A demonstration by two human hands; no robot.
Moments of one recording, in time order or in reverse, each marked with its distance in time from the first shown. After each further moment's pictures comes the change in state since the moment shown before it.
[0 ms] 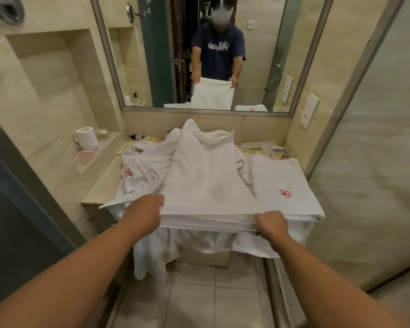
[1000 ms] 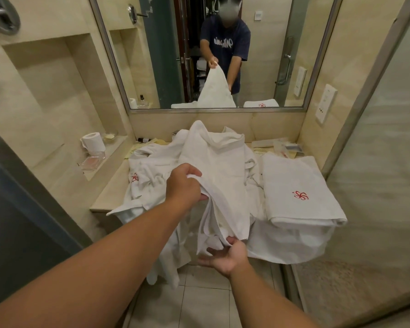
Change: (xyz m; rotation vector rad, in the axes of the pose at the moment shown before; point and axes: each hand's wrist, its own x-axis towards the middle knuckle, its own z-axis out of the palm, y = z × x) left_hand 0.029 0.114 -0.049 -1.150 0.249 -0.239; right_hand -0.010 0.014 0.154 1.431 -0.681 0.744
